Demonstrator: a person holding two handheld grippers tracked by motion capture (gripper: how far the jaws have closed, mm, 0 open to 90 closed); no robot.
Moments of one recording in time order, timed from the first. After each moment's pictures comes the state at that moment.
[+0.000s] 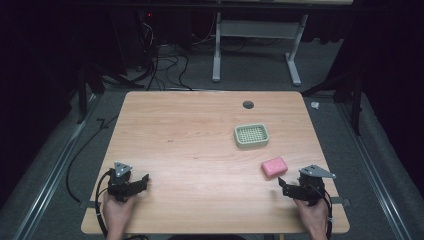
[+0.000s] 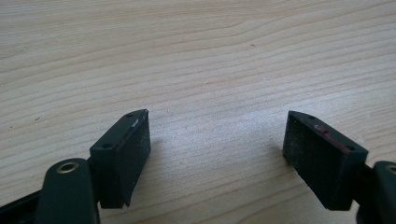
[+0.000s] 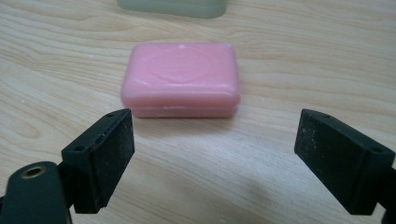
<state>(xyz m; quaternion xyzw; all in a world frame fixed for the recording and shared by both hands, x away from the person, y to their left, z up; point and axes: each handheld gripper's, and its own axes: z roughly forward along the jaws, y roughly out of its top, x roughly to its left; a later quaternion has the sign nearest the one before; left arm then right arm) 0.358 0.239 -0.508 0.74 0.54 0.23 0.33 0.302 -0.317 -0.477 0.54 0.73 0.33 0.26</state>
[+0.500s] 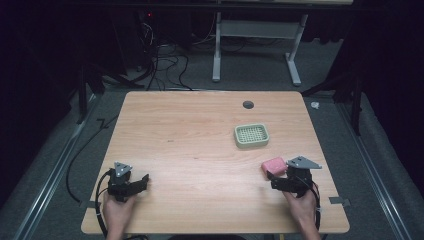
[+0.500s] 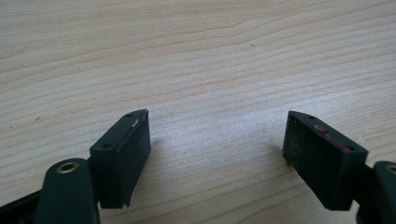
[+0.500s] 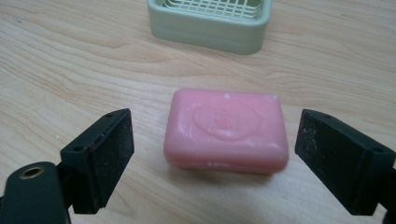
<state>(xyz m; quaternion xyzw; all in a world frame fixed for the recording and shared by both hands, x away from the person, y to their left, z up) 0.358 0.239 -0.508 0.74 0.54 0.23 0.33 0.326 -0.287 -0.468 0.51 0.74 0.34 0.25</state>
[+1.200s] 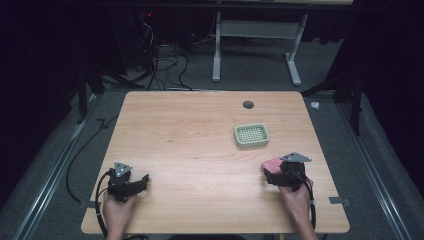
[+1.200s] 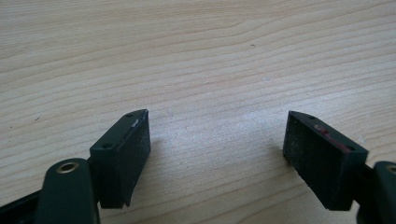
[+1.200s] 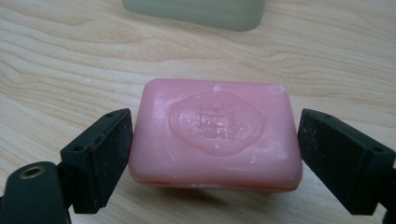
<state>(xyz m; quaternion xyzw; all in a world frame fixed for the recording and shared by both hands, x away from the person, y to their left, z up) 0.358 0.239 -0.508 0.74 0.54 0.23 0.33 0.352 -0.286 -0.490 0.54 0.75 0.30 0.24</state>
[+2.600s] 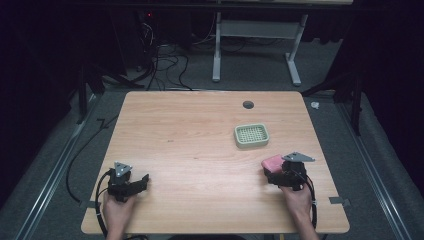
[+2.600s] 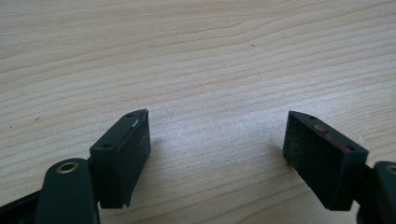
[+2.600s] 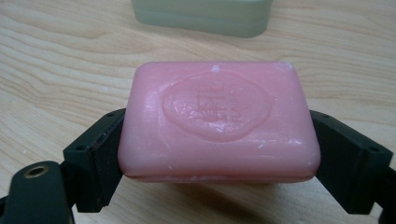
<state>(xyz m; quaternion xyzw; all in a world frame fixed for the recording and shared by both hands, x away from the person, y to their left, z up) 0.358 0.239 -0.508 0.74 0.54 0.23 0.33 0.348 -0.287 -0.482 0.54 0.74 0.33 0.22</state>
